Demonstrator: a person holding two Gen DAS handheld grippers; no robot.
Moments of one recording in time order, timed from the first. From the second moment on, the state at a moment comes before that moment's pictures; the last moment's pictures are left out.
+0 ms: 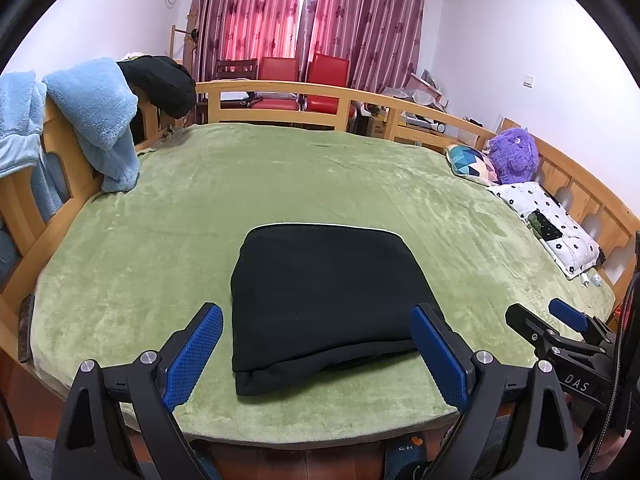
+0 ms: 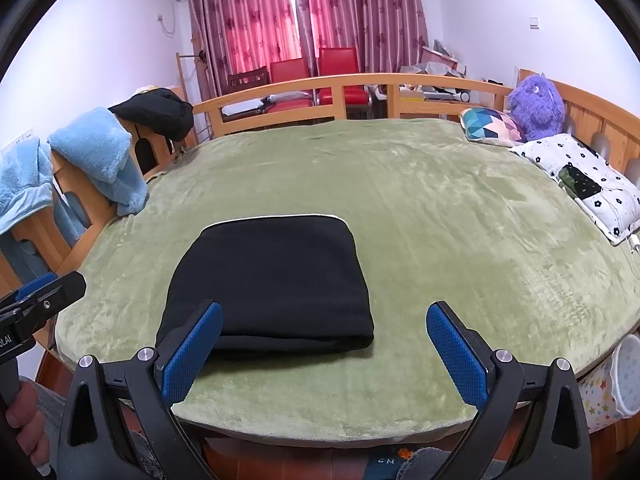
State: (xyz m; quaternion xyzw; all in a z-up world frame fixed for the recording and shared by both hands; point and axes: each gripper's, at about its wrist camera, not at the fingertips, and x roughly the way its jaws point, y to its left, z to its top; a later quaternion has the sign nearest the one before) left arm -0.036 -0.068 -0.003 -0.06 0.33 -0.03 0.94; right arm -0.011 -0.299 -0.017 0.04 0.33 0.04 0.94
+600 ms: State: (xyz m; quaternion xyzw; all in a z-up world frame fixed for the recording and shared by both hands) left arm -0.040 -0.065 0.003 -0.07 0.33 -0.03 0.94; right arm -0.017 -0.299 -0.010 0.03 0.32 0.03 0.95
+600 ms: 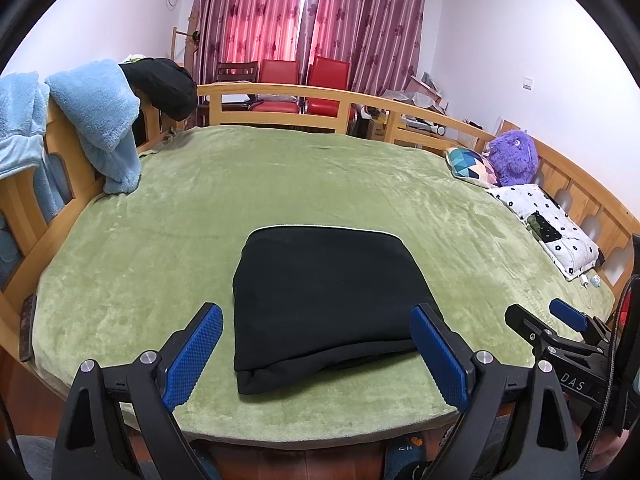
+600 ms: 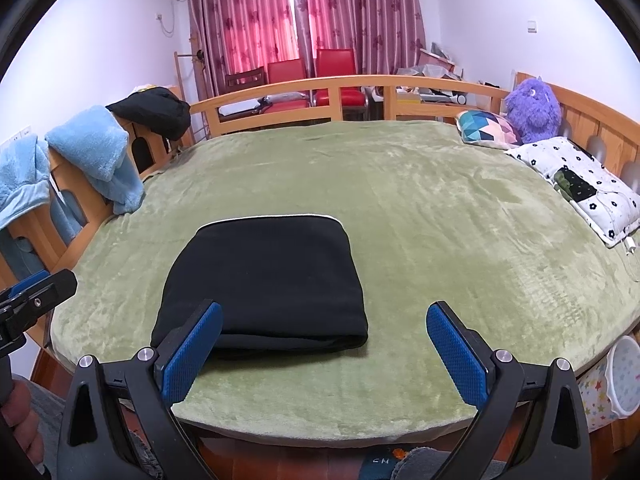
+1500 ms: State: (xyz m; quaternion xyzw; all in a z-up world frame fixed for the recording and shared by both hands) left arm -0.042 -0.061 0.005 -0.07 0.32 -0.03 0.94; right arm -0.016 -0.300 -0.010 0.03 0.32 0.03 0.95
